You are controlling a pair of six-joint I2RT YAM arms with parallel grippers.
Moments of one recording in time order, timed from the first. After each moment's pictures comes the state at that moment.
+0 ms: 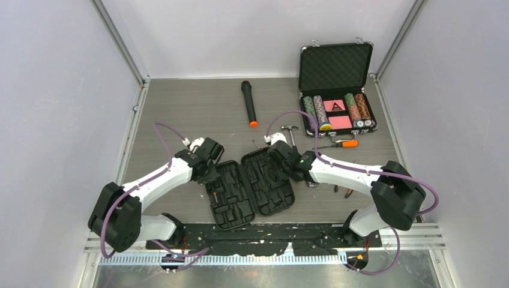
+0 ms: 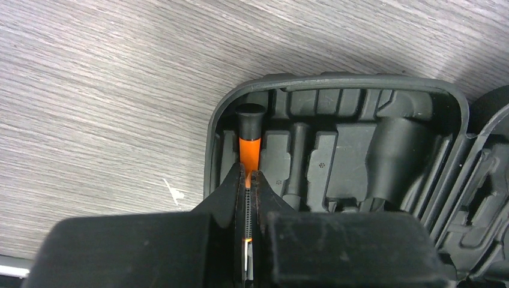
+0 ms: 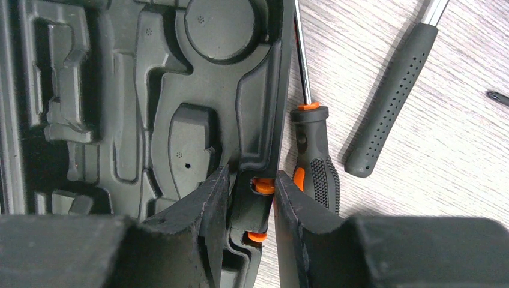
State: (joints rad) left arm -0.58 1.28 0.74 -0.69 -0.28 -0.90; right arm 0.89 1.47 0.86 -0.38 0.30 0.30
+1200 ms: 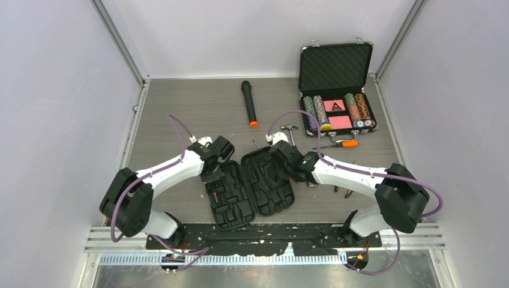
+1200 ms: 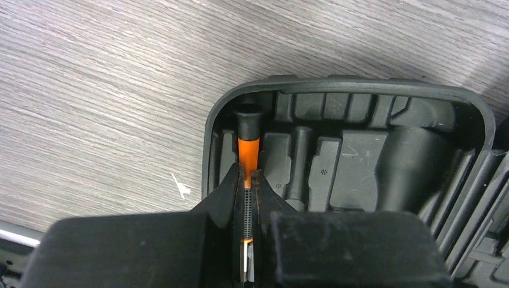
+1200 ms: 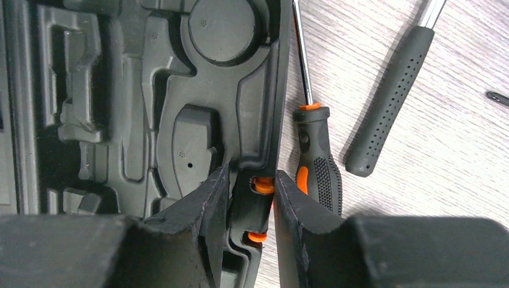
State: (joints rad) left arm -0.66 1.46 0.85 -0.81 -0.37 -0.97; right arm 0.89 1.44 0.84 -0.36 0.29 0.32
